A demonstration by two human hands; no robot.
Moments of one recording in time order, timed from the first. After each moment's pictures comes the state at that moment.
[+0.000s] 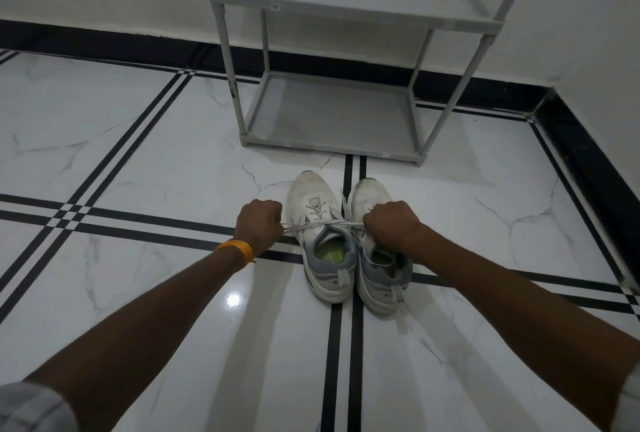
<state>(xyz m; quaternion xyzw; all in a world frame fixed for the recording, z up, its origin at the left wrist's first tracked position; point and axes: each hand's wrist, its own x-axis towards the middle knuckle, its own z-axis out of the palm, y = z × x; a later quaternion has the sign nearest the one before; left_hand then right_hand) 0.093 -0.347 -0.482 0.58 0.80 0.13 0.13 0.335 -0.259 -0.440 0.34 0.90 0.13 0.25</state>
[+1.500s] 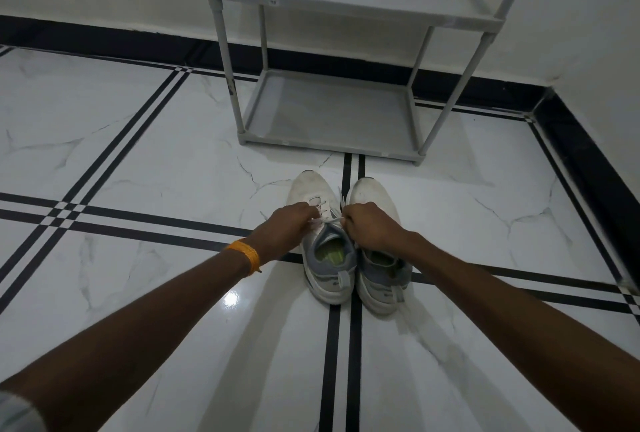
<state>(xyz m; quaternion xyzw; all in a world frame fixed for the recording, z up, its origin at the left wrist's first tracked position) 0.123 -0.342 -0.486 0.75 0.62 0.17 0.15 0.310 -0.275 -0.440 0.46 0.86 -0.24 0.04</state>
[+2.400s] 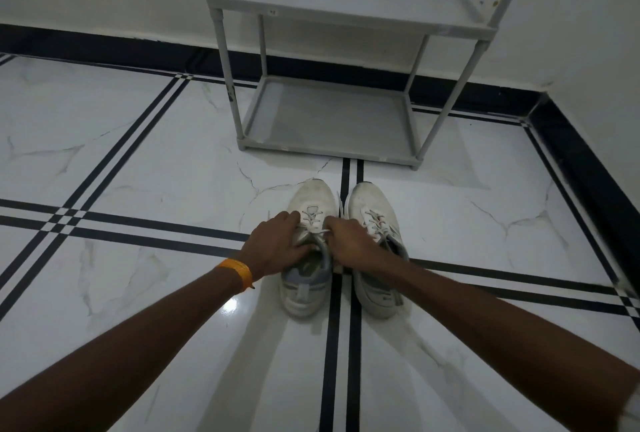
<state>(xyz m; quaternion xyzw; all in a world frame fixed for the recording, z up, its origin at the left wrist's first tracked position) 0.117 -0.366 -0.488 0.69 0.69 0.15 0.16 0.286 -0.304 -0.457 0.47 0.83 -0.28 -0.02</state>
